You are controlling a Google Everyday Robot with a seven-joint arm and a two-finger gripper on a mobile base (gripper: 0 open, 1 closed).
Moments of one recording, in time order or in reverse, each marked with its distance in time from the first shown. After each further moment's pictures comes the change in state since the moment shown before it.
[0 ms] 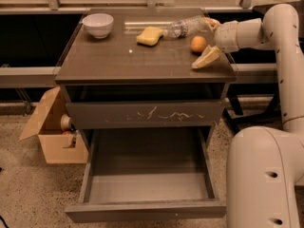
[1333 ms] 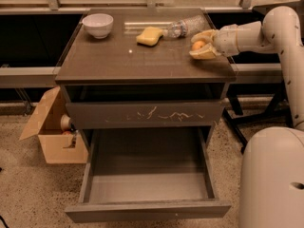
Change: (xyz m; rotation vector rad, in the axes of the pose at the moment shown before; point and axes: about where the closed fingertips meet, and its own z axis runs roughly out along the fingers) arm -0.004 0.016 0.000 -0.016 0.014 0.009
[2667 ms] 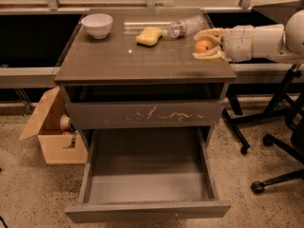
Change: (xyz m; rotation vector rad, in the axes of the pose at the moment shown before) arm -0.073 0.055 -0.057 0.037 -0.125 -0.247
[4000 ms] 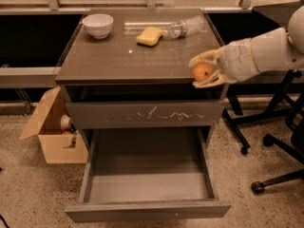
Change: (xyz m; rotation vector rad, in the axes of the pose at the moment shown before) arm -0.058 0.097 -0.019 -0.268 0.168 -0.204
